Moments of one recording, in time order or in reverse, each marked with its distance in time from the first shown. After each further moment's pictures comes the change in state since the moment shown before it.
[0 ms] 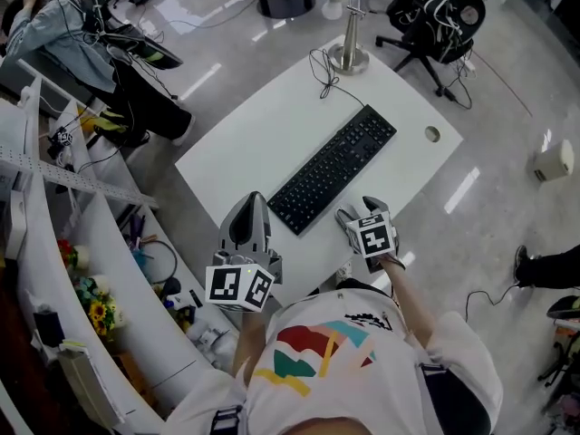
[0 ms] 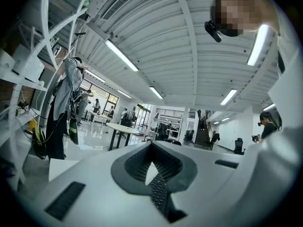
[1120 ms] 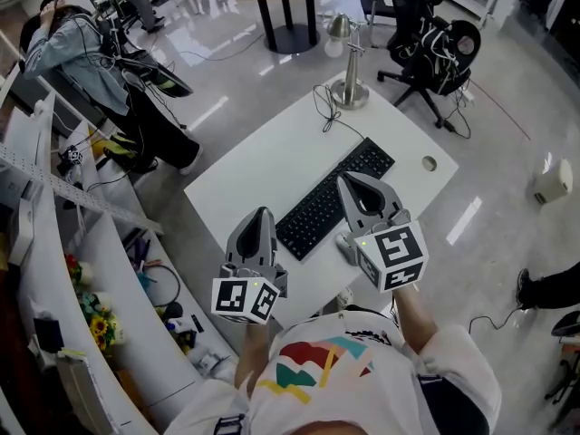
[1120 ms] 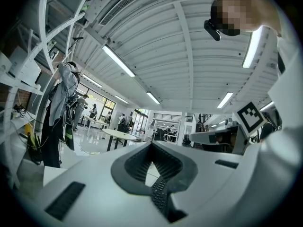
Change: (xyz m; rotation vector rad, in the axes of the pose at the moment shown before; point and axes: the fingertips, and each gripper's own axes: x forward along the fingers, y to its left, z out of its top) left arm 0.003 -0.017 0.029 0.024 -0.073 -0.037; right arm -0.193 0.054 0.230 -0.153 -0.700 0.047
